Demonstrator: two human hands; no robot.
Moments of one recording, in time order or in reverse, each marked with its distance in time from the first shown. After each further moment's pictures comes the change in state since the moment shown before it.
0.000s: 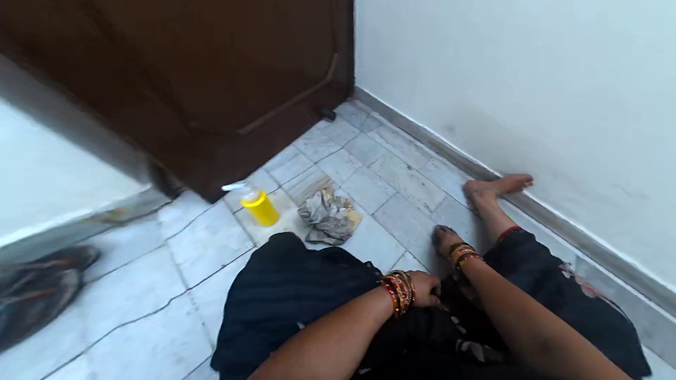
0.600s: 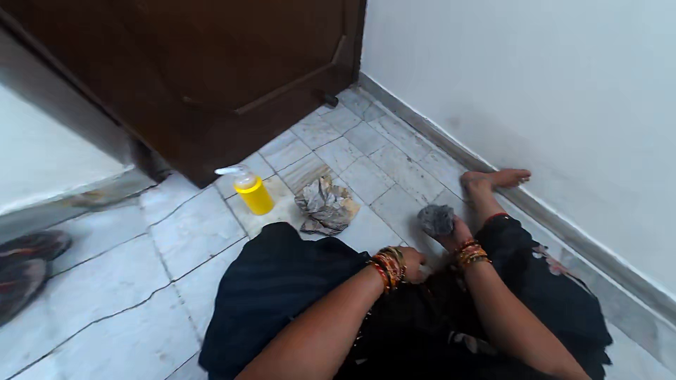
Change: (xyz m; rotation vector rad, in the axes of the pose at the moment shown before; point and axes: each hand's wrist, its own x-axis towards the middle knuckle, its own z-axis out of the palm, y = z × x) left_hand -0.020 -0.004 -0.030 0.058 0.066 -0.065; right_hand -0.046 -0.020 -0.015 1.874 0.185 0.078
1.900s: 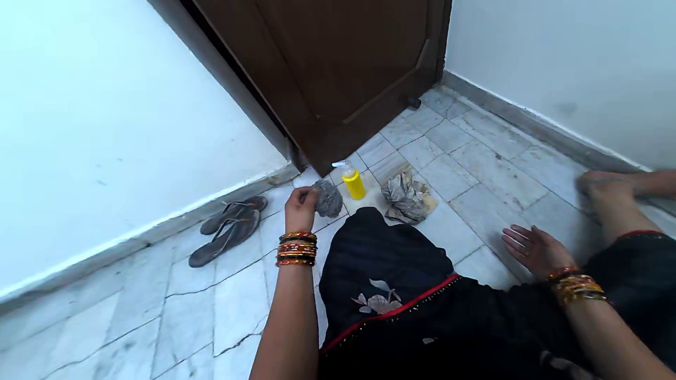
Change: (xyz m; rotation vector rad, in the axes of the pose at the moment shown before) left_hand -0.292 -0.150 0.013 -0.780 1.807 -0.582; right_hand 0.001 0.024 -0.006 -0.054 -0.117 0.192
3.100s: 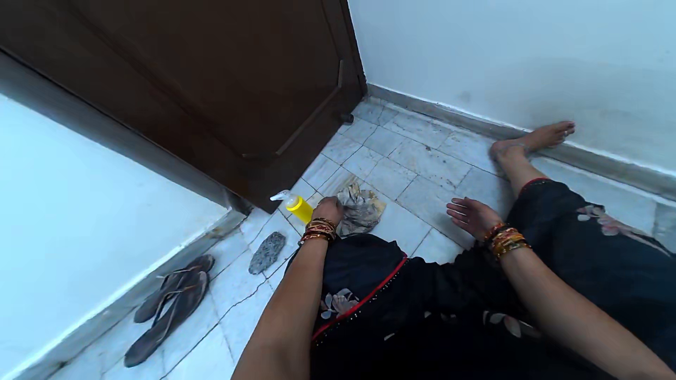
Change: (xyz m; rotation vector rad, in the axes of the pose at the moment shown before) left_hand 0.004 0.017 0.177 1.064 -0.690 0.266; right_hand -0.024 -0.020 -0.008 0.099 -0.021 -0.014
